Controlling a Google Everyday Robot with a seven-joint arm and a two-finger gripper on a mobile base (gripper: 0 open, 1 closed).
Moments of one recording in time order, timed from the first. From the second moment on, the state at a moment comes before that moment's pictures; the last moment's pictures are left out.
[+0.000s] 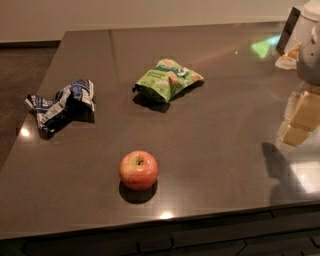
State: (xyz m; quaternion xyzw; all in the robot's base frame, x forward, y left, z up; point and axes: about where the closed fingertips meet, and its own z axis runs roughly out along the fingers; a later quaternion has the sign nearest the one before) arm 0.438 -0.217 0.976 -0.60 0.78 -0.03 0.16
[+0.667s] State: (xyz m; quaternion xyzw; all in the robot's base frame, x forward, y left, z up) arm 0.440 -0.217 0.980 -0.61 0.77 -0.03 0.15
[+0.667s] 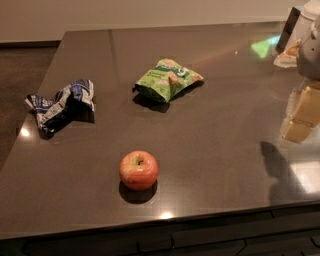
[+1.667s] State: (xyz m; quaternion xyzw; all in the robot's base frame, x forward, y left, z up) arm 0.426 -0.105 0.961 -0.72 0.67 0.10 0.15
